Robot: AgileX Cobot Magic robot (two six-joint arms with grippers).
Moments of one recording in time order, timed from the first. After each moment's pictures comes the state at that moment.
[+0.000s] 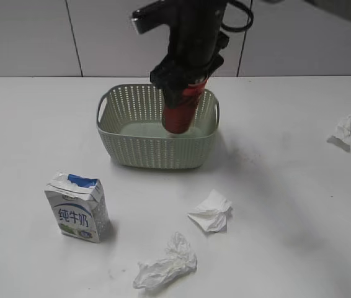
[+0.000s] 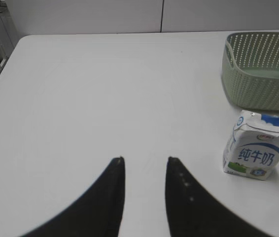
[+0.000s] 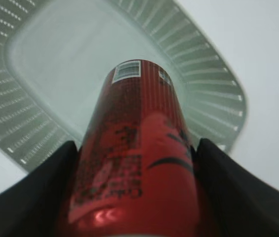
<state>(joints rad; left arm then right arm) -0.07 0.00 -0.50 -0.11 1.03 0.04 0.63 2.27 -2.16 0.01 1.23 -0.13</state>
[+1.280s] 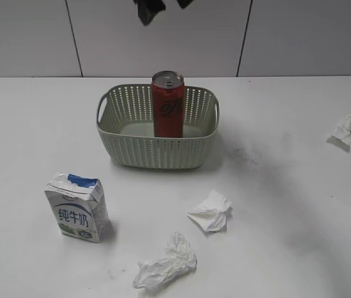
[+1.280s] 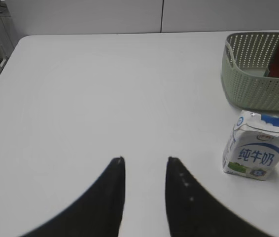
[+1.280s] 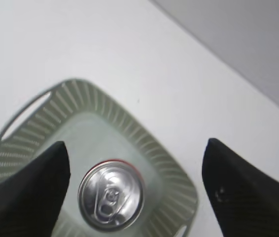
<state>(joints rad) -0.07 0.00 -0.50 -0.11 1.03 0.04 0.63 2.35 -2.57 0.01 1.22 -0.09</state>
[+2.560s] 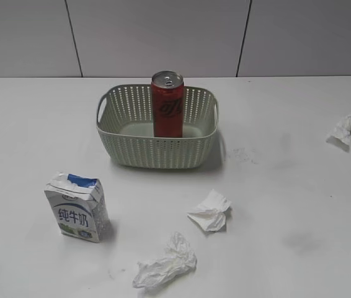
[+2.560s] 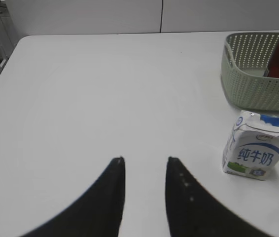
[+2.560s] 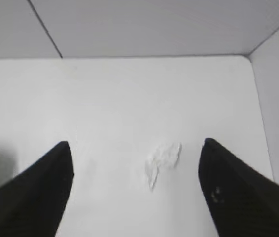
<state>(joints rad) -0.07 0.00 -0.50 -0.11 1.03 0.04 0.05 1.88 -2.19 0.00 1.22 0.04</state>
